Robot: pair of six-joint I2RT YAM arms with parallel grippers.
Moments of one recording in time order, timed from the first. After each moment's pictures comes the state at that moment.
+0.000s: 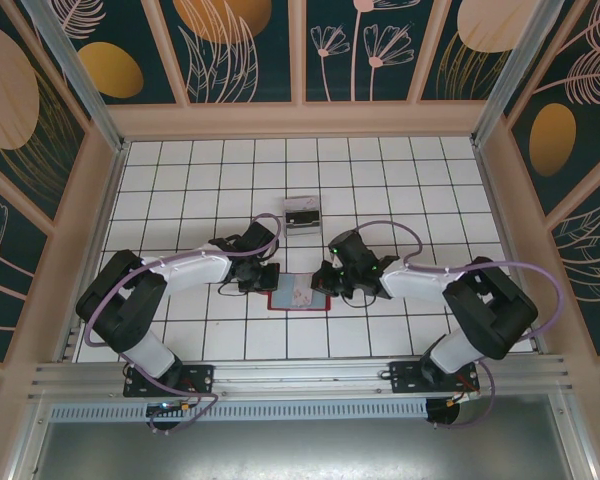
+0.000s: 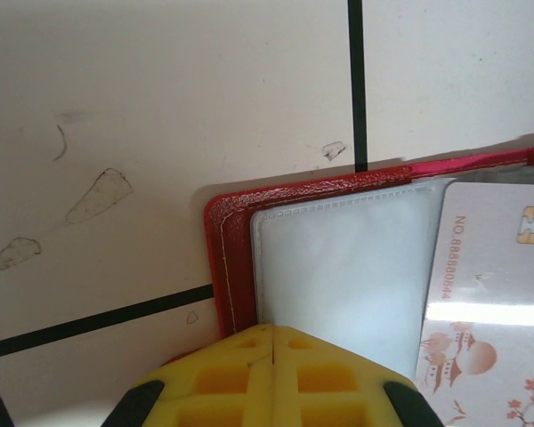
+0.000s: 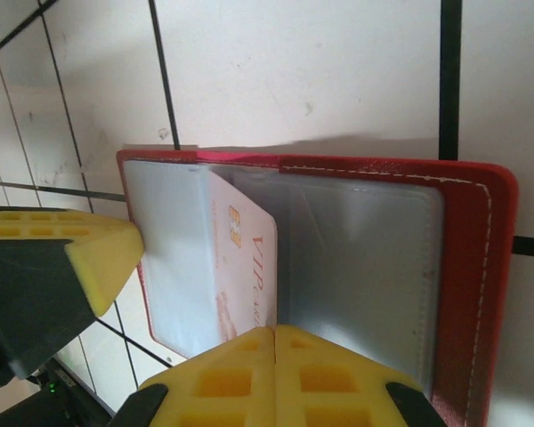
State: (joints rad) left arm -0.69 1.63 0.84 -0.45 0.20 -0.65; right arm 0.75 1.50 0.64 -0.05 -0.36 0.98
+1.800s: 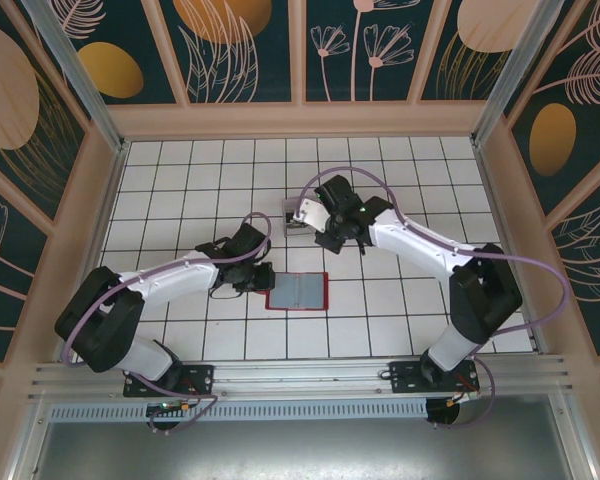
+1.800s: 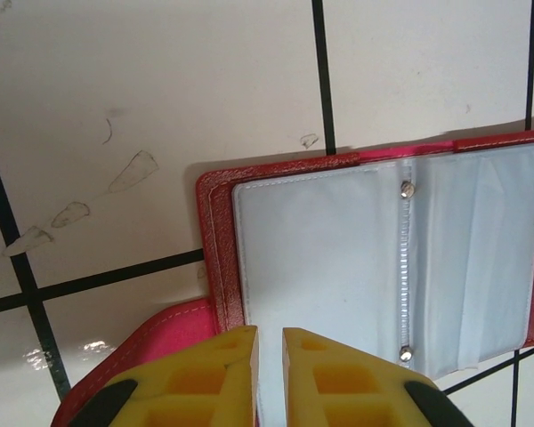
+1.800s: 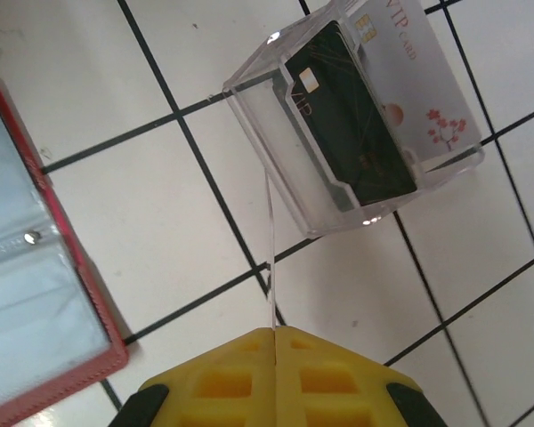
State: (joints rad) left arm -0.69 1.49 0.78 -0.44 0.18 -0.66; right arm 0.70 1.63 1.25 -0.63 0.03 -0.57
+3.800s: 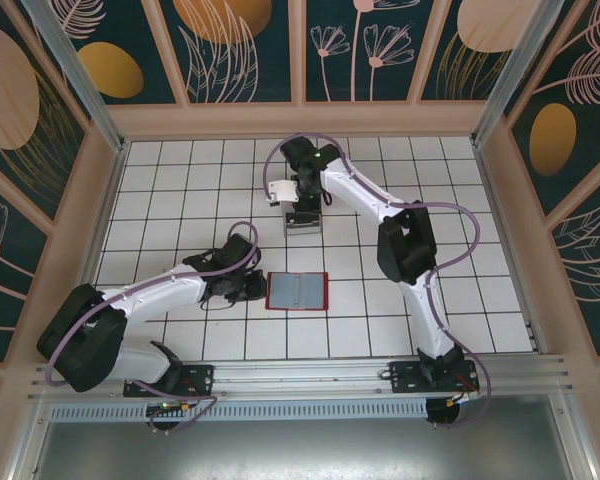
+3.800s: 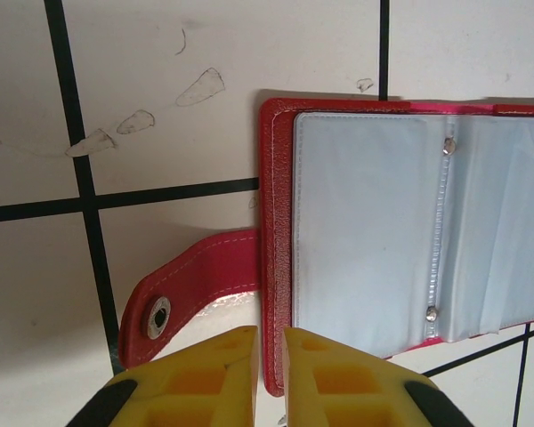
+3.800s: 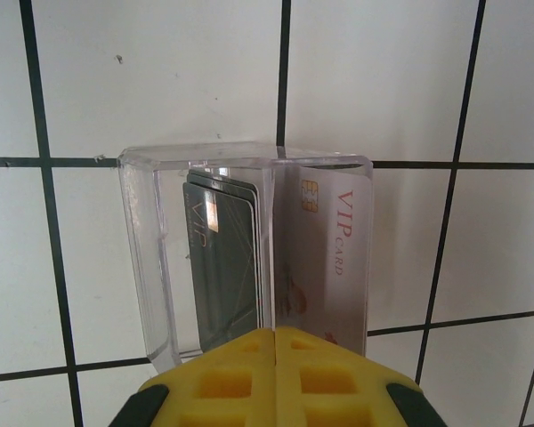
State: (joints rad) left arm -0.69 1.36 0.67 -0.43 0.17 -0.74; right arm 0.65 2.27 2.11 -1.06 -0.02 -1.05
